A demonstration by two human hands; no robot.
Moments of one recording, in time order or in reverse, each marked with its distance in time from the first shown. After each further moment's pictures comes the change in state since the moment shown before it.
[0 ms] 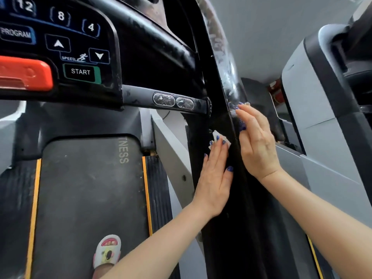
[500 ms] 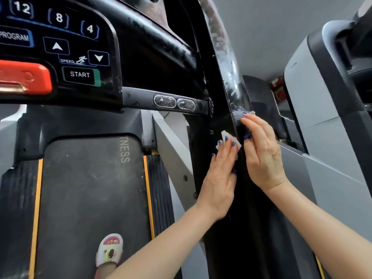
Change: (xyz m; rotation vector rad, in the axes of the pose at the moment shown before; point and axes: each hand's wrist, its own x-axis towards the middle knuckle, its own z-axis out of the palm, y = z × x) left_hand -0.003 0.011 -0.001 -0.099 -0.010 0.041; right_hand -0.014 -0.004 -0.003 0.063 -0.002 0.059
